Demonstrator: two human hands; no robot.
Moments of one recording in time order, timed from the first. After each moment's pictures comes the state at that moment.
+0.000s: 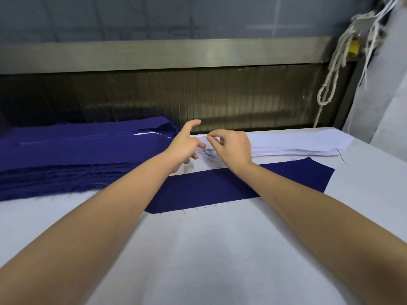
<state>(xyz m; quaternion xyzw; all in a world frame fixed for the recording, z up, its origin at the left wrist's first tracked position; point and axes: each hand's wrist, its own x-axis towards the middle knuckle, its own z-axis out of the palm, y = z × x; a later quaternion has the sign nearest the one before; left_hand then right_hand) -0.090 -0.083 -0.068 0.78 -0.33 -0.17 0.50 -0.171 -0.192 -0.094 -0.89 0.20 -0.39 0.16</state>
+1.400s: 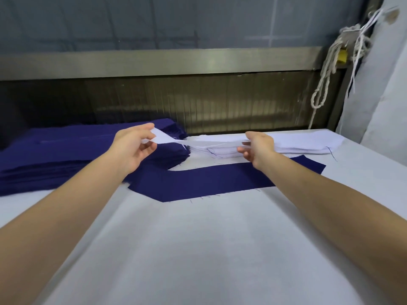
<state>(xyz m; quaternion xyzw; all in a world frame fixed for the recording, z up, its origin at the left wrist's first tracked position) -0.078 0.022 -0.039 0.62 -0.12 -0.16 0.76 -0.215 -0.205 -0.074 -0.49 0.37 -0.35 0.70</state>
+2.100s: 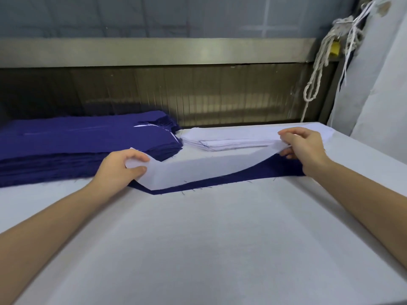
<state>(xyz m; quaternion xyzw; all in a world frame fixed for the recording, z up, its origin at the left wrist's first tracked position) -0.085 0.062 -0.099 0.83 -0.36 0.02 0.43 -0.315 -0.247 -0.085 -0.68 0.35 -0.41 0.50</state>
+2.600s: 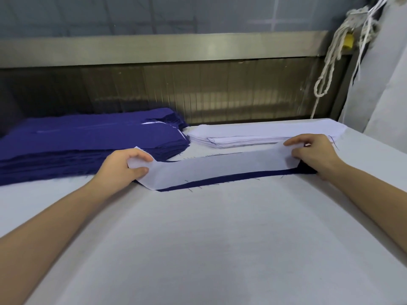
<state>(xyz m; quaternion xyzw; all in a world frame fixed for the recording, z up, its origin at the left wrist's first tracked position) -0.081 0.076 -0.096 0.84 -0.38 0.02 0.38 -0.323 -0.257 -0.102 -0.80 0.36 -0.33 0.35</state>
